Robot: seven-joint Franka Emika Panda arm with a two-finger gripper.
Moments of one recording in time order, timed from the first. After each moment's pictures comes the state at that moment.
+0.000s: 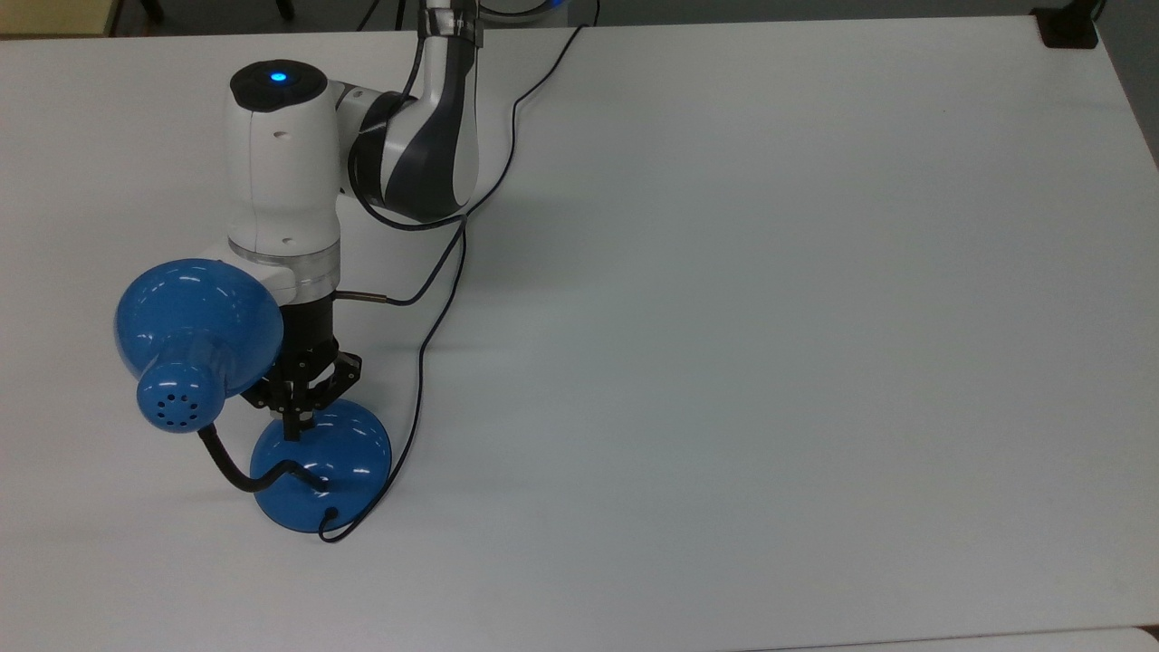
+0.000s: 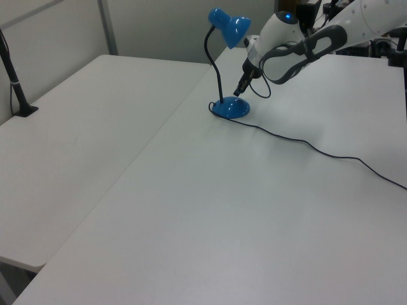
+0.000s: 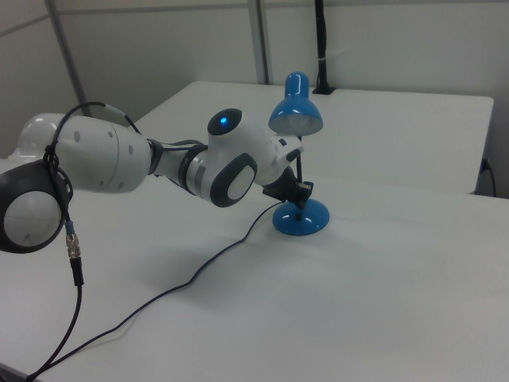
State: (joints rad) arm 0.00 0.65 -0.22 -1.56 0.15 2.77 -0.37
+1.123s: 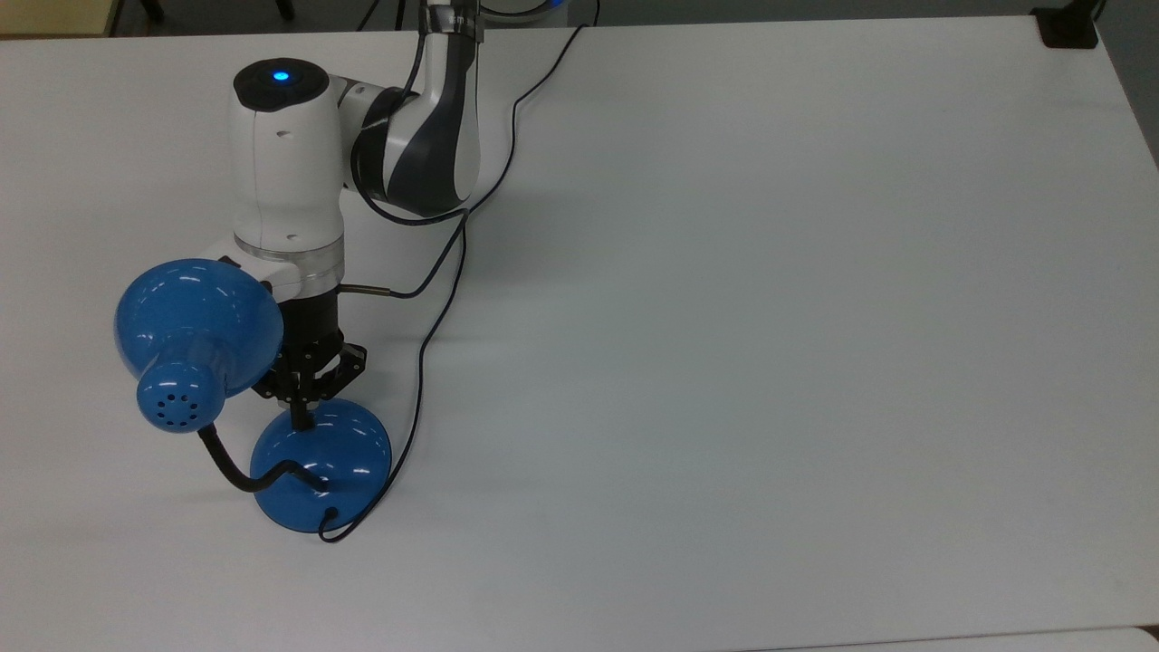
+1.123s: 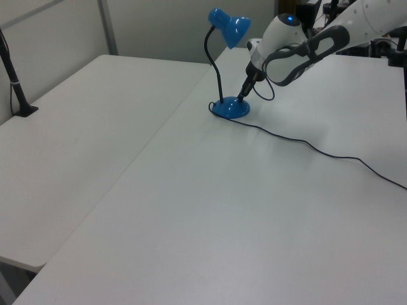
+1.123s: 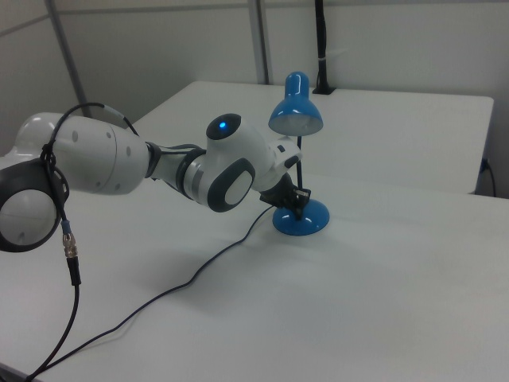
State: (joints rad) arm 0.01 0.63 -0.22 -1.61 0.15 2.77 -0.37
